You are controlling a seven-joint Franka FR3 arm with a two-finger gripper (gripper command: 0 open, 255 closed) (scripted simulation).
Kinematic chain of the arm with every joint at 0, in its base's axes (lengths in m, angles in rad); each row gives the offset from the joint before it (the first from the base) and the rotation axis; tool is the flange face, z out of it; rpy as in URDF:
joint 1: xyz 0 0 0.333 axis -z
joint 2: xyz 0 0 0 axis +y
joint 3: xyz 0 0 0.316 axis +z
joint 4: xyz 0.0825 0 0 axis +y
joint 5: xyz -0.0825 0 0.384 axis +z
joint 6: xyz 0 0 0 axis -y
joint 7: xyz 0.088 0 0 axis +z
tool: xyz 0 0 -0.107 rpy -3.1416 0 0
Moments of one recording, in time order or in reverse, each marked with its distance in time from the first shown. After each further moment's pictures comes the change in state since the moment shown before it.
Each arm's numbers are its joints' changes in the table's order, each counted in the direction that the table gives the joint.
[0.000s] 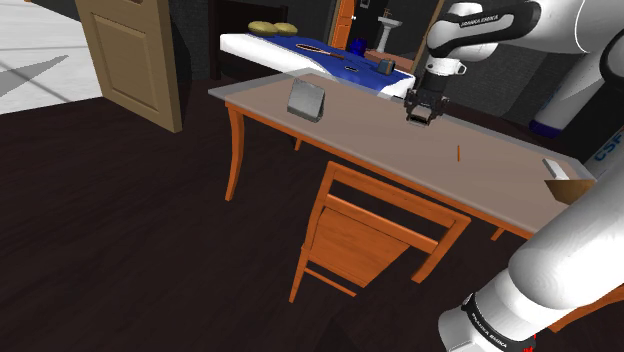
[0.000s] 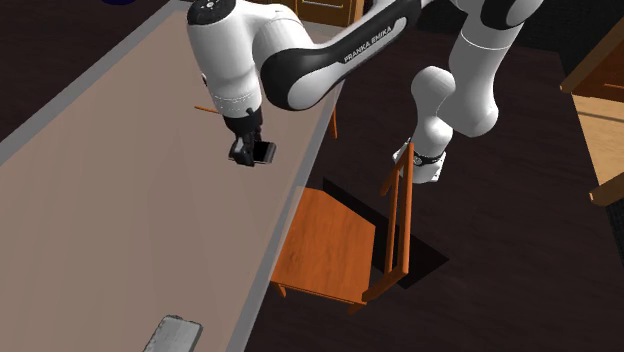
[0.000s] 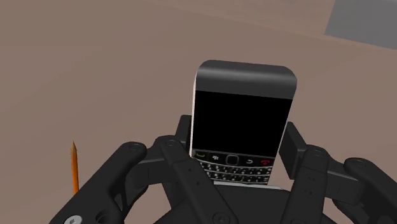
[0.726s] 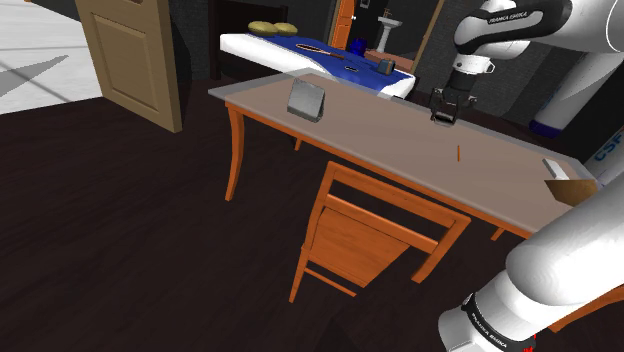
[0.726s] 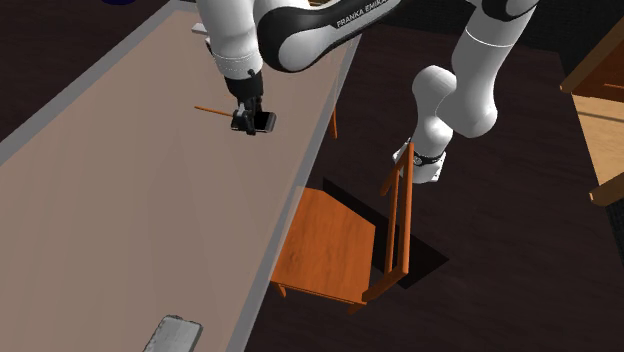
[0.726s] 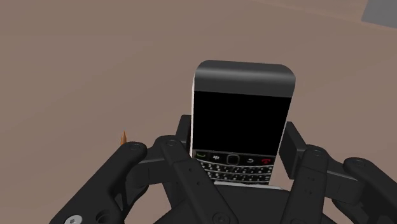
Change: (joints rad) arm 0.062 -0.072 -0.064 0.028 -0.020 -0.033 0.121
